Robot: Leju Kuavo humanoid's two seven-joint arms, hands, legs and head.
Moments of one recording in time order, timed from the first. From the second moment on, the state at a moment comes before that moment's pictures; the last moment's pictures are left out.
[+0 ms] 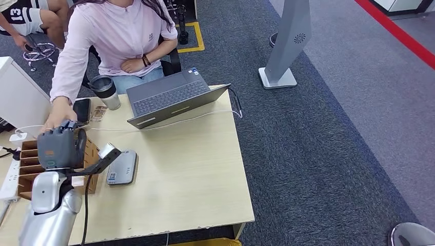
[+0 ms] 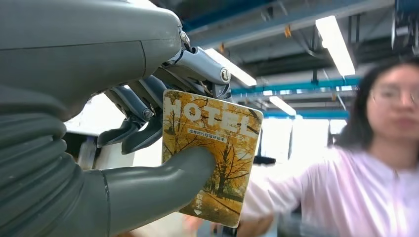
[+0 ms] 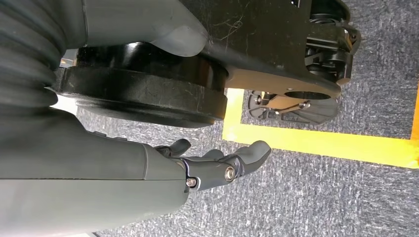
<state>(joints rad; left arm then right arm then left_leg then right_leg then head) -0.45 0.08 -0.08 -1.02 -1.32 0.63 -0.16 -0.06 0.23 -0.48 -0.19 0.58 -0.11 0.01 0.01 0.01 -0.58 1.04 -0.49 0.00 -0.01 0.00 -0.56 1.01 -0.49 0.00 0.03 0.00</state>
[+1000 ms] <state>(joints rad) -0.42 0.28 0.07 -1.07 -1.16 0.69 -0.09 0.11 0.24 -0.42 -0.15 0.77 -0.27 -0.50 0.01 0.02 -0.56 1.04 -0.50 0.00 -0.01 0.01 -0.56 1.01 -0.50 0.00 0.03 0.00</state>
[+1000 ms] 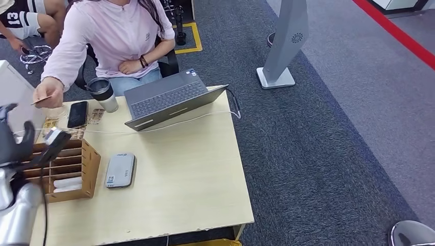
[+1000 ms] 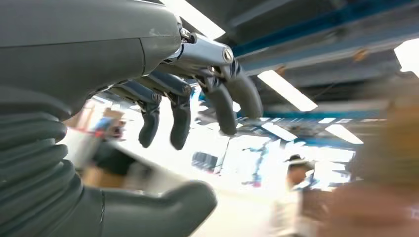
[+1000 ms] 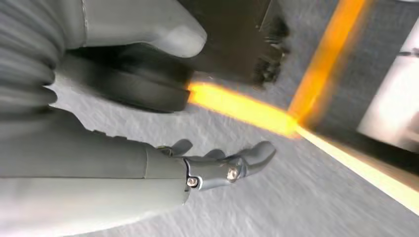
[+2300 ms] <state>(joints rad) -0.04 0.03 0.52 -1.42 -1.03 0.70 -0.67 0.04 0.25 0.01 -0.29 0.26 -0.15 -0.14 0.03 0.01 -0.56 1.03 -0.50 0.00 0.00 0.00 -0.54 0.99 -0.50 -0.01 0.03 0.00</state>
